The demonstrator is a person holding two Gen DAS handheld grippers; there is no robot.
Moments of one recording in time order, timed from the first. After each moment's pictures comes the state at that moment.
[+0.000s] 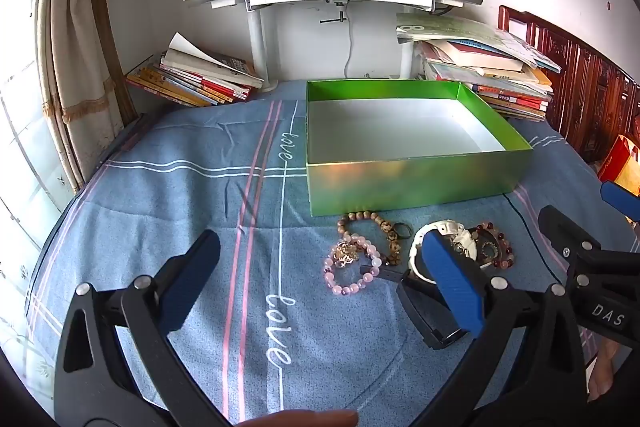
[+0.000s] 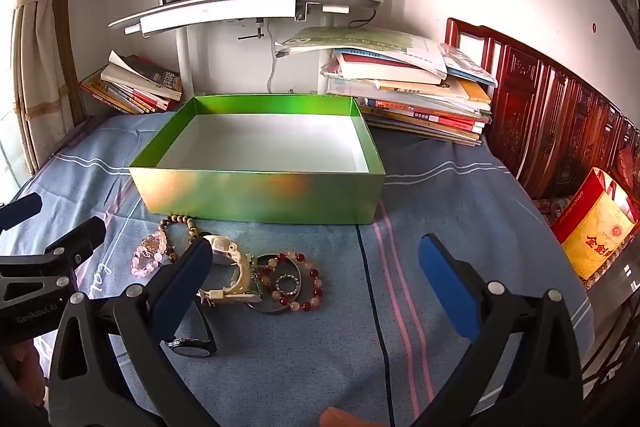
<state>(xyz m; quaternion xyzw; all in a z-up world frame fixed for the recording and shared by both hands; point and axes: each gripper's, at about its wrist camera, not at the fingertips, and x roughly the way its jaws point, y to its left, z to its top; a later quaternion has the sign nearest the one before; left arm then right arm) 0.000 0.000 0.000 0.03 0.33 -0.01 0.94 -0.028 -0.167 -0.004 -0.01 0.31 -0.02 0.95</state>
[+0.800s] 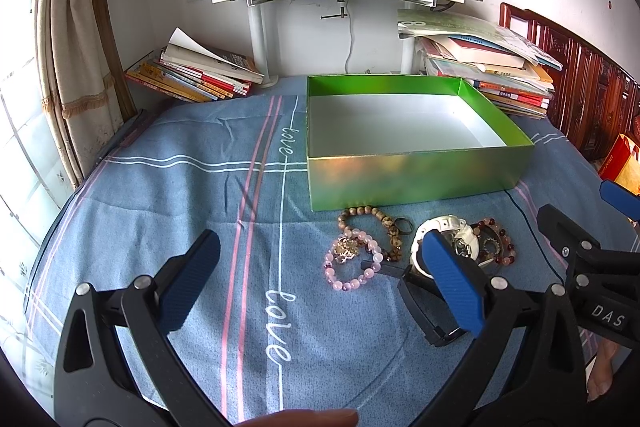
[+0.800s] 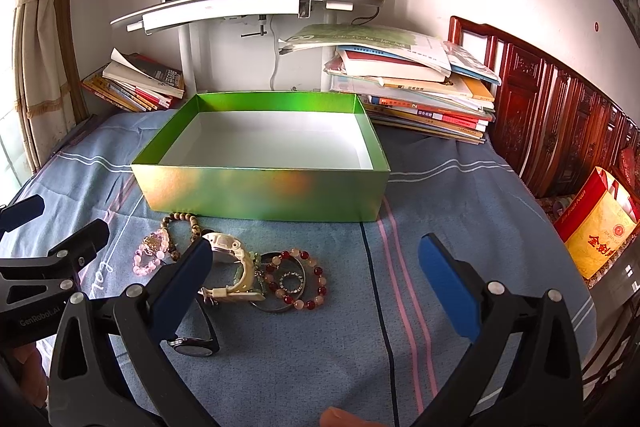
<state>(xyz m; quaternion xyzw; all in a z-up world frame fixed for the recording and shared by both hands) 0.000 0.001 -0.005 0.03 0.33 -0.01 0.94 -0.030 -0.165 -0.006 -0.01 0.31 -0.02 0.95</state>
